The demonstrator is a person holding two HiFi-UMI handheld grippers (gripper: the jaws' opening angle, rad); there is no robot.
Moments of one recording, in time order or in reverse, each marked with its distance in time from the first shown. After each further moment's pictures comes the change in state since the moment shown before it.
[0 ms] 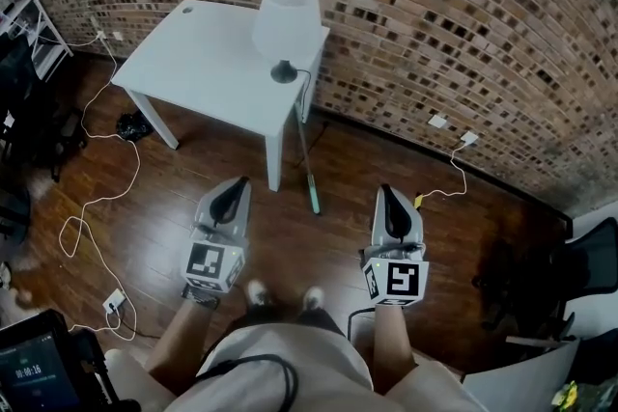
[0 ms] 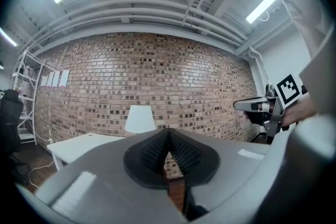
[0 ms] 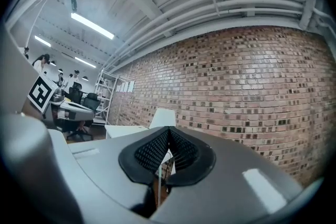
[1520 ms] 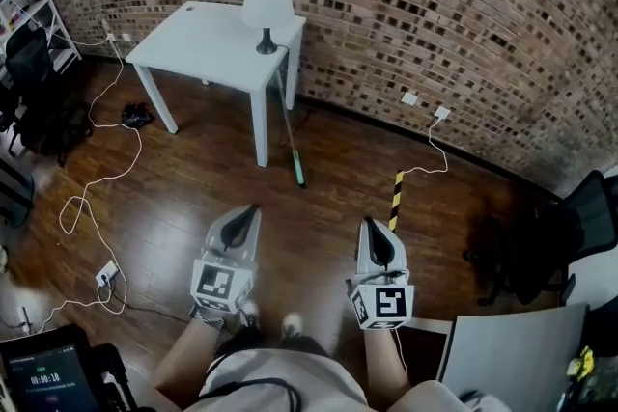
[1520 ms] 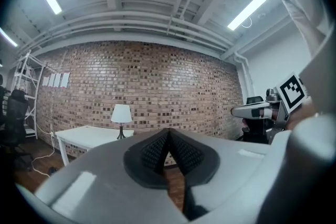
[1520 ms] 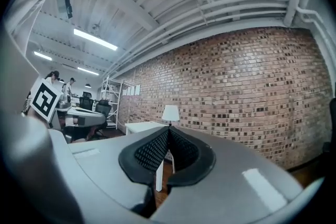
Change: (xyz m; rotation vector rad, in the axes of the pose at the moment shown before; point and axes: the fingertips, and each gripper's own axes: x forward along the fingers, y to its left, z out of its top) left arm -0.247 -0.231 0.001 -0.018 0.011 -0.046; right arm -0.339 0.028 -0.016 0.098 0.036 0.024
